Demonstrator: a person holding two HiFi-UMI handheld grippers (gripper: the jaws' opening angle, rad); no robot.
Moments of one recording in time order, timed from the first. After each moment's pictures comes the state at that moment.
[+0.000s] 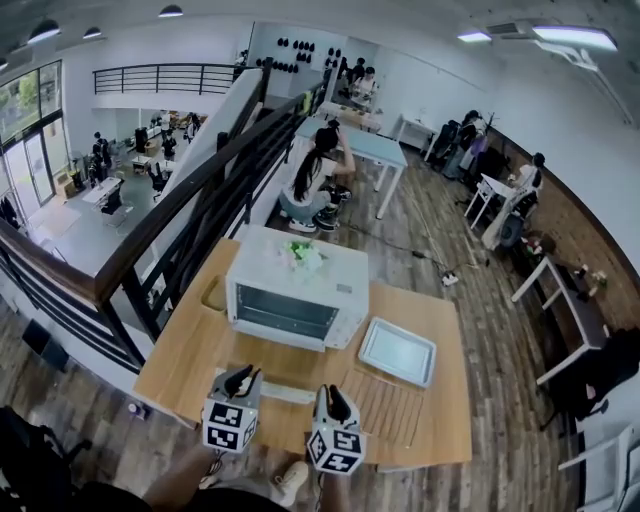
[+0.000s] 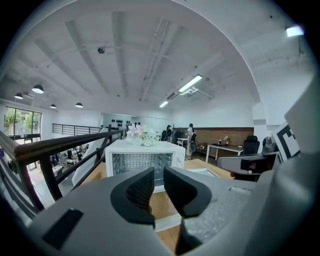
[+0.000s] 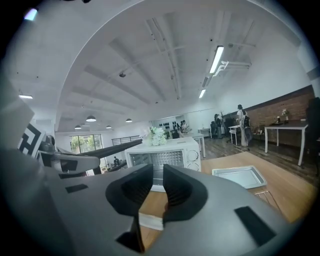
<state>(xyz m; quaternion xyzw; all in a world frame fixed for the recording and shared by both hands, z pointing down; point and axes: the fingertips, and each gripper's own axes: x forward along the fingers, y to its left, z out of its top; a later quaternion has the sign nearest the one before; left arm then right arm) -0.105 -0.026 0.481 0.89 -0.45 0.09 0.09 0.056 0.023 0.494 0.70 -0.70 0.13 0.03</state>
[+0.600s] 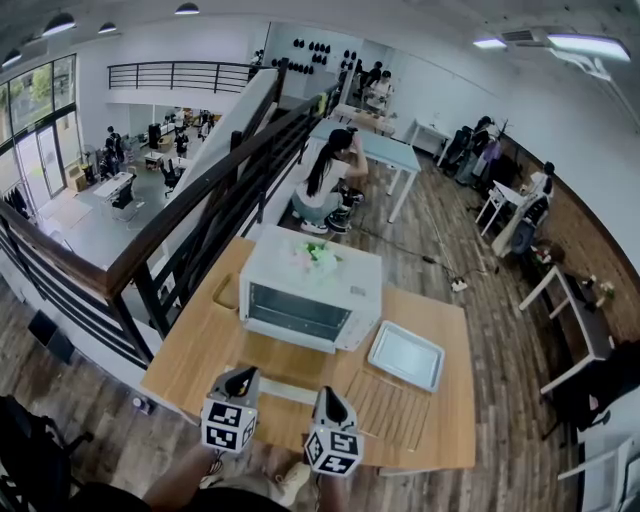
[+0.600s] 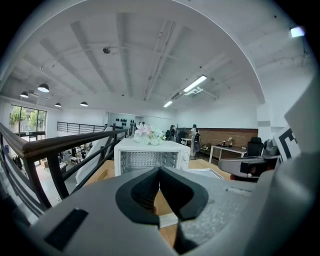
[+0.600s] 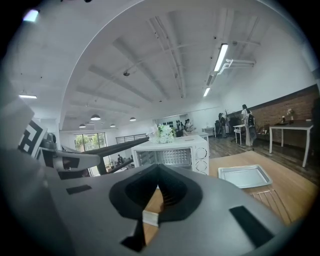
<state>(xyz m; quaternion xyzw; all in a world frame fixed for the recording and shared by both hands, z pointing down) -0.133 -0.026 0.485 0.87 -0.47 0.09 0.10 0.027 0.018 0.501 0.69 -0.72 0.13 0.03</state>
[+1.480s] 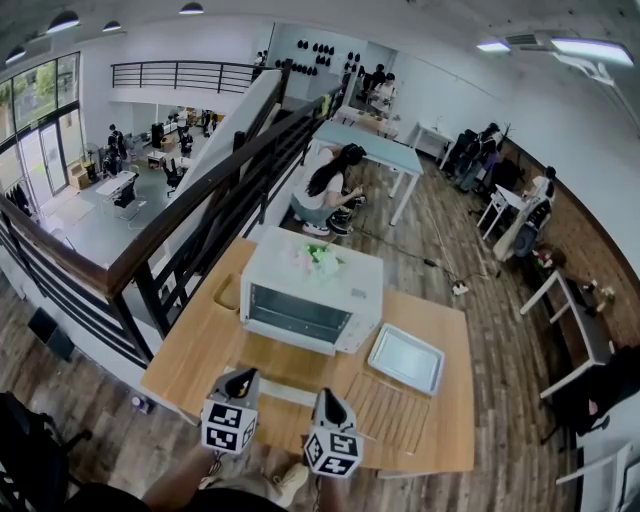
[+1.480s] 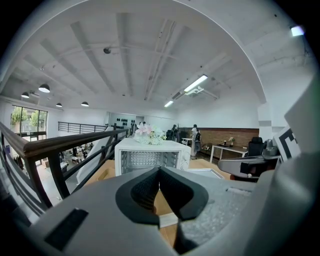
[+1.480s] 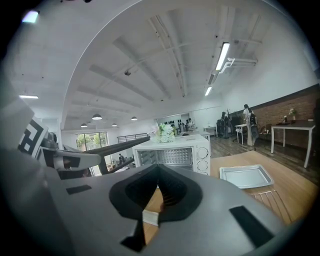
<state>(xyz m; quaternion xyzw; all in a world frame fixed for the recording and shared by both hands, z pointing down) -0.132 -0.027 0.485 0.87 -0.47 0.09 0.10 0.027 0.015 0.502 0.68 -0.72 0.13 0.04</state>
